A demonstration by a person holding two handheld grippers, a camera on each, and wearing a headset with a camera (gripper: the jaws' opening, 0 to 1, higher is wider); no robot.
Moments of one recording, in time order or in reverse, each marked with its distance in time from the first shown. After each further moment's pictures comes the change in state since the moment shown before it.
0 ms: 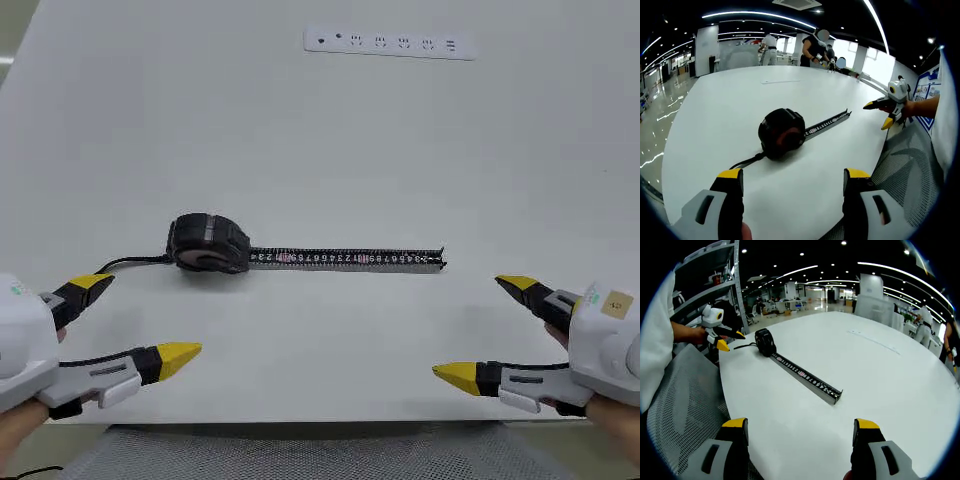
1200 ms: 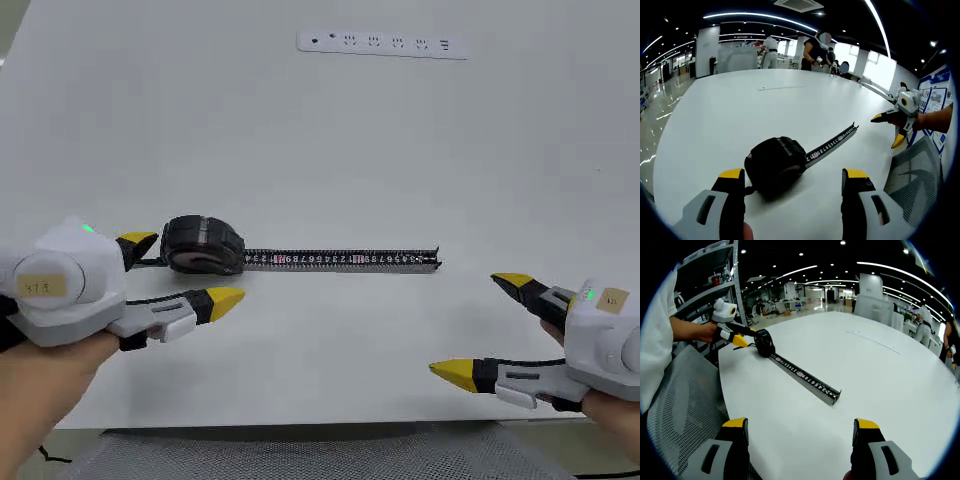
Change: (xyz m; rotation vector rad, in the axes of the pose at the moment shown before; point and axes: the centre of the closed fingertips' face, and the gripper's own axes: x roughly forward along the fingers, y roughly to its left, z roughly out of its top) left arm 0.054 -0.003 0.041 -0.019 -0.028 -0.005; right arm 0.001 -0.003 0.001 0.005 -0.002 0.001
